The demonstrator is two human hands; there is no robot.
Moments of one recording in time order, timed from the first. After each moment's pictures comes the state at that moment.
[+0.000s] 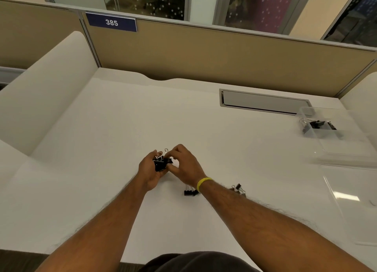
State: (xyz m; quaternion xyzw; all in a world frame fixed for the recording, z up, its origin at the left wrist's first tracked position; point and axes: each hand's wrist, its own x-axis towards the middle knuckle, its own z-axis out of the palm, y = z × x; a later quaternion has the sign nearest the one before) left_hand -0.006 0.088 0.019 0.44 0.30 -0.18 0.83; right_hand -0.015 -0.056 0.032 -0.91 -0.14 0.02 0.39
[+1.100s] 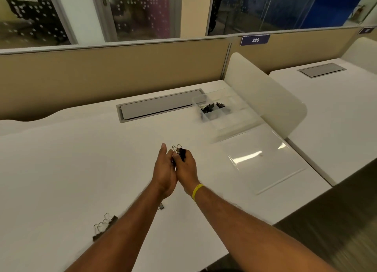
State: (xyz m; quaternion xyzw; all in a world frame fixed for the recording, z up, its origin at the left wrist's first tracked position) left_hand -0.059 -0.231 0.103 0.45 0.04 -0.41 0.80; right_hand -0.075 -0.304 0.044 -0.63 0.31 -0.16 0.69
